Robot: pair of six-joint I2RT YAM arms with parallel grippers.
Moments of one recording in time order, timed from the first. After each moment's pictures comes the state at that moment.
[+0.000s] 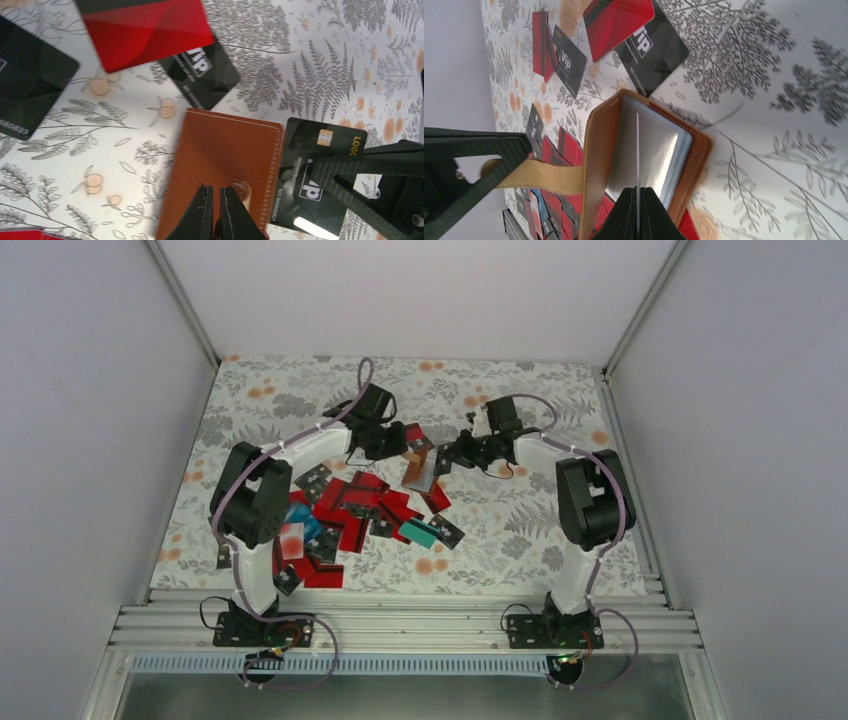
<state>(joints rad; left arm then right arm) -0.53 1.94 1.46 -0.47 0.28 -0.68 0.29 1.87 1.15 -0.25 -0.64 0.60</state>
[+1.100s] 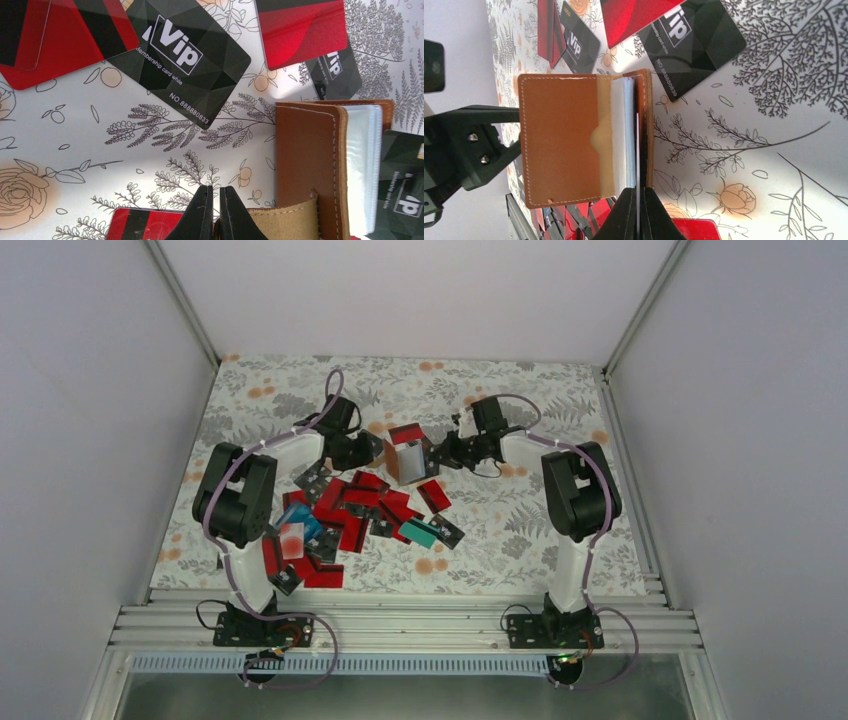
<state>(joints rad) -0.34 1.89 1.22 -0.38 0.29 -0.57 0.35 1.98 1.23 -0.22 -0.68 0.60</state>
